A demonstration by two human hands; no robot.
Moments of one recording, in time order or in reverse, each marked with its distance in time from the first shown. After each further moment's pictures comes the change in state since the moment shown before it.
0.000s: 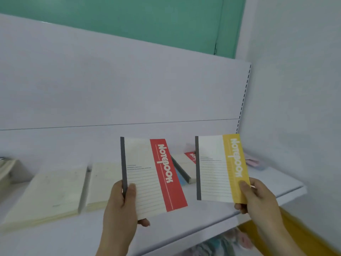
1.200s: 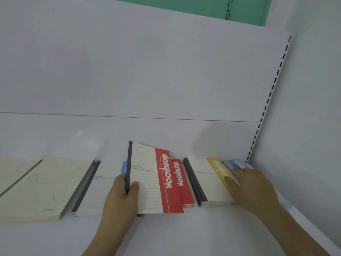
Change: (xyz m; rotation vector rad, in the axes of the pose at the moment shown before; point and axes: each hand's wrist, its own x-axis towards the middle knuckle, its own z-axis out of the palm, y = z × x) left_hand 0.081 -0.024 0.221 0.213 0.183 -0.143; right_hand 0.326 0.109 -0.007 -1.106 -0.288 -0.647
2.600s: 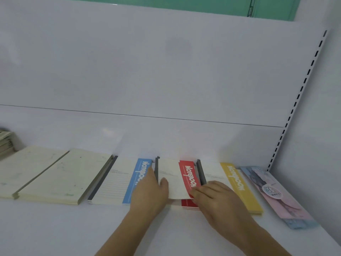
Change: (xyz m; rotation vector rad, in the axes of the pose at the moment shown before) left_hand 0.008 0.012 0.045 0.509 -0.019 -0.018; right_hand -0.030 -0.081 -0.002 0.253 0.295 -0.839
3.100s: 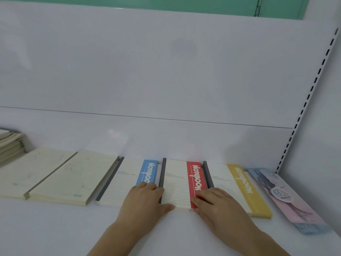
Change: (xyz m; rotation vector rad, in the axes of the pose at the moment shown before) left_hand -0.004 -0.036 -0.026 0.717 -0.093 0.419; right_hand -0.005 -0.002 0.029 0.031 -0.040 0.034
